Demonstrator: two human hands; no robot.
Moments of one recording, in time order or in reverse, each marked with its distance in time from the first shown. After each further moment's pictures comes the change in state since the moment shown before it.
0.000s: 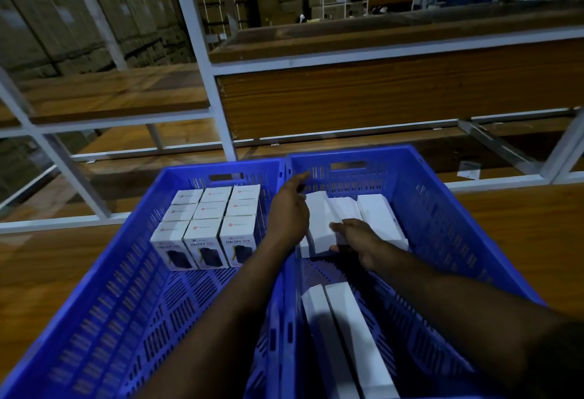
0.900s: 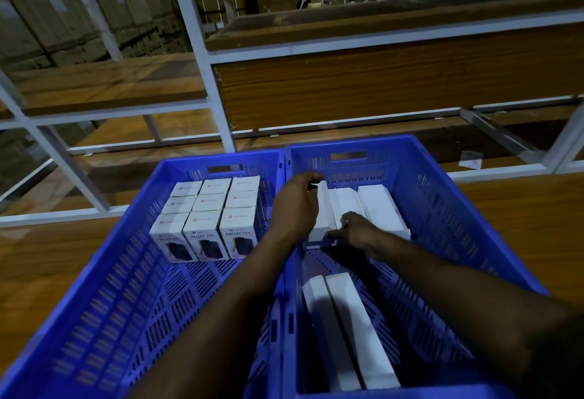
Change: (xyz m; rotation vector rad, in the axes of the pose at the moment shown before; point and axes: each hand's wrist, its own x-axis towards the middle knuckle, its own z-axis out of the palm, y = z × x) left_hand 0.006 -0.010 0.012 0.055 -0.039 0.068; right_hand 0.017 0.007 -0.010 -0.809 -0.015 -0.147
